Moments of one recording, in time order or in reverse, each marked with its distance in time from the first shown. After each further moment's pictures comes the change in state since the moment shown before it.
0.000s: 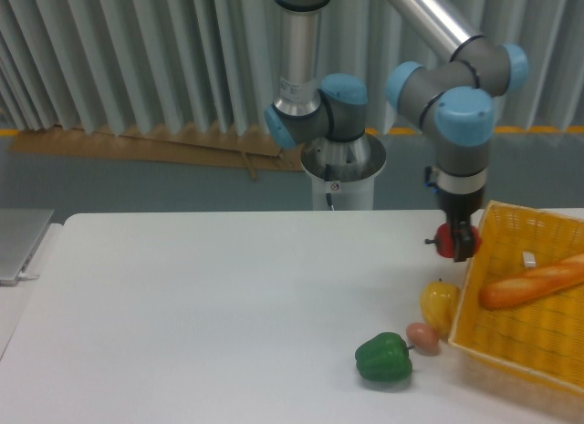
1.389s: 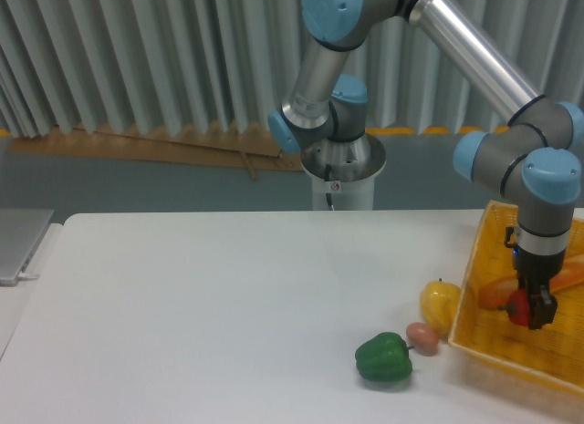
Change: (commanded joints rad) arm 0.015 -0.264 0.084 0.288 -0.081 -0.041
